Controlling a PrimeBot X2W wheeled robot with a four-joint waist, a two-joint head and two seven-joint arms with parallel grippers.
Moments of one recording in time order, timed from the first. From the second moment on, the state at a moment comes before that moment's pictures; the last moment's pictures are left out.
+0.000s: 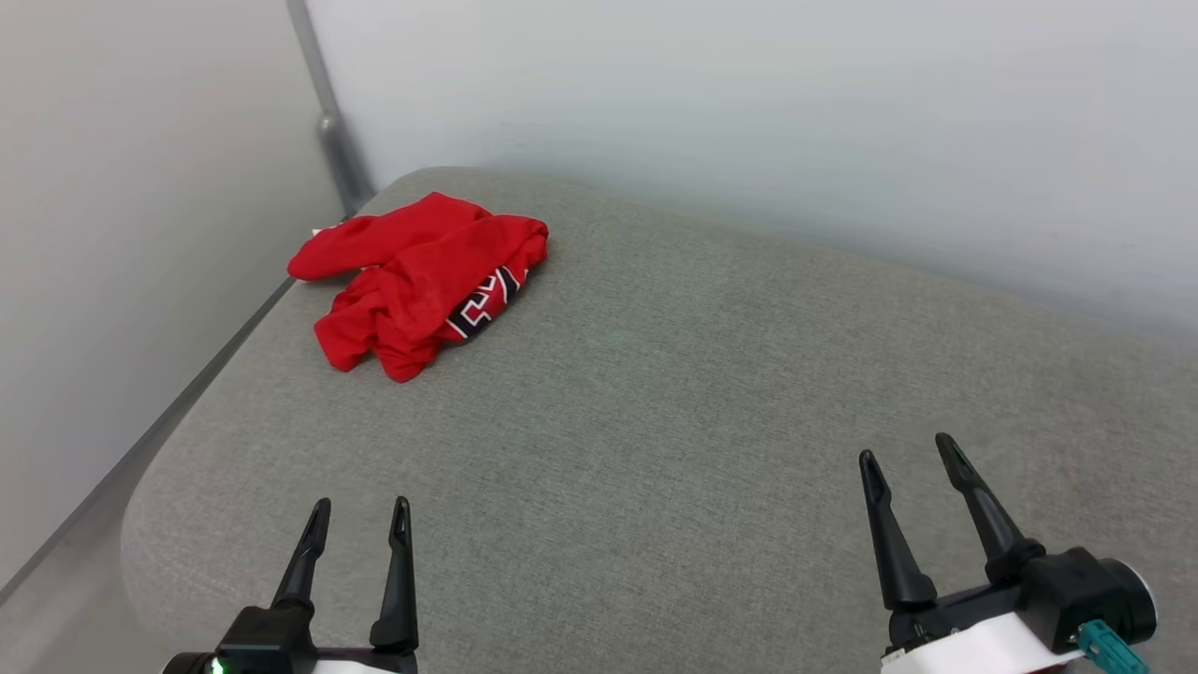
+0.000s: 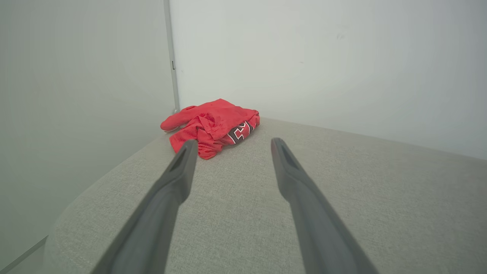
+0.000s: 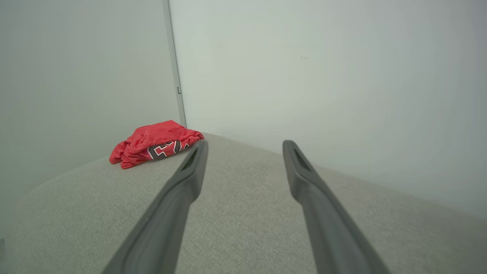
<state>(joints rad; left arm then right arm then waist) 0.15 0.05 -0.05 -0.03 -0.12 -0.03 -0.26 0.05 -0.05 0.10 0.01 0.07 0.13 -0.26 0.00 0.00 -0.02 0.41</state>
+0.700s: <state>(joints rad) 0.13 0.05 -0.01 -0.07 -0.16 -0.04 -0.26 0.04 -0.05 0.11 -0.01 0.04 0.13 -0.26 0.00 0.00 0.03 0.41</state>
